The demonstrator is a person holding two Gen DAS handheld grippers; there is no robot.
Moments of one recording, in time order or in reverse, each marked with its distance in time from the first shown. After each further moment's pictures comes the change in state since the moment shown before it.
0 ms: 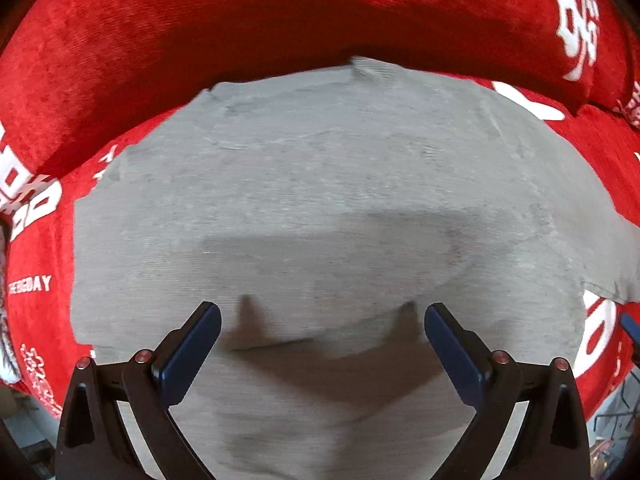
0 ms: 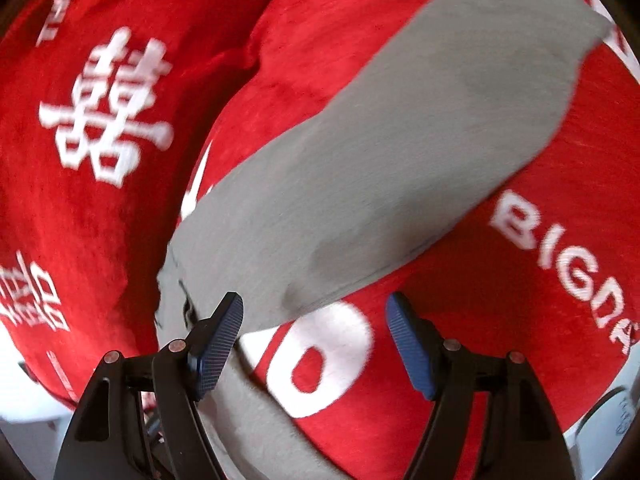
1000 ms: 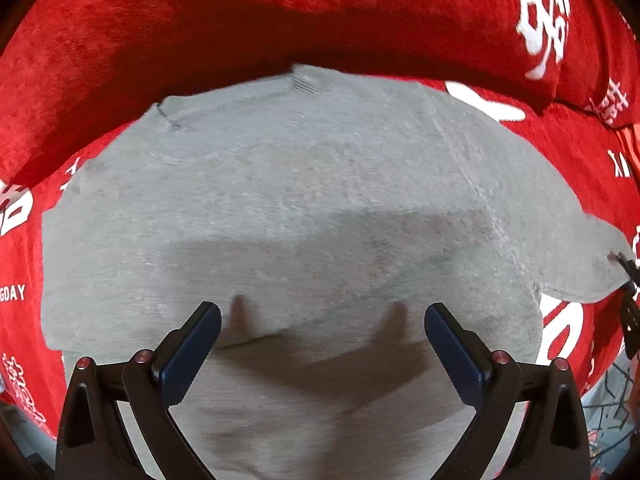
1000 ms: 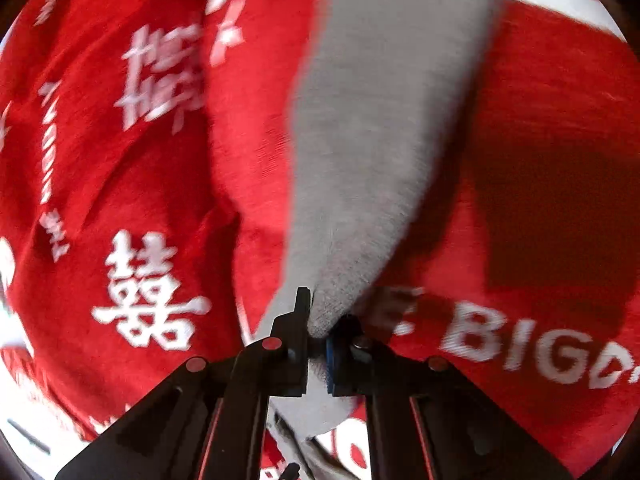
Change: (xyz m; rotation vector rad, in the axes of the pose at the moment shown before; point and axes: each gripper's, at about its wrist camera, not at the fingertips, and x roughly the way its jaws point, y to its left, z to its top) left arm -0.015 -0.028 -0.003 0.011 -0.017 -0.094; right arm -0.023 -0.052 0.059 0.375 -0.134 0.279
